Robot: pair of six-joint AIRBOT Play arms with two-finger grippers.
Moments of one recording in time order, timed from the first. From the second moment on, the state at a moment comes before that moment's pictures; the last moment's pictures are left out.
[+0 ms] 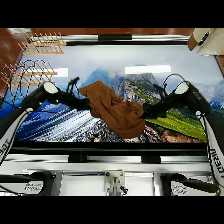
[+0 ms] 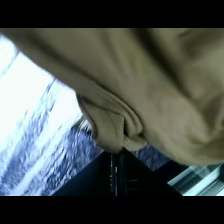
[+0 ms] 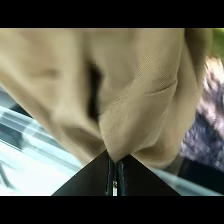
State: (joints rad) left arm -0.22 -1.51 1.23 0.87 -1.05 -1.29; right arm 0.04 -1.41 1.15 -0.99 1.36 1.45
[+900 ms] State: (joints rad) left arm -0.17 -0.90 1.86 1.18 -1.07 -1.38; right arm -0.05 -0.87 1.94 -1.10 1.10 1.39
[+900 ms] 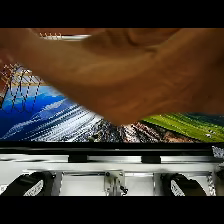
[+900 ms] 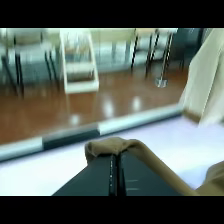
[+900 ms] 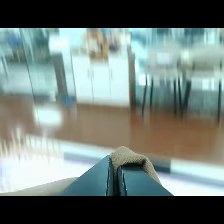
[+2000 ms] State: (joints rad) left arm -0.17 -0.90 1.01 1.04 -1.00 -1.41; right arm -0.01 -1.69 1.74 -1.05 1.53 1.51
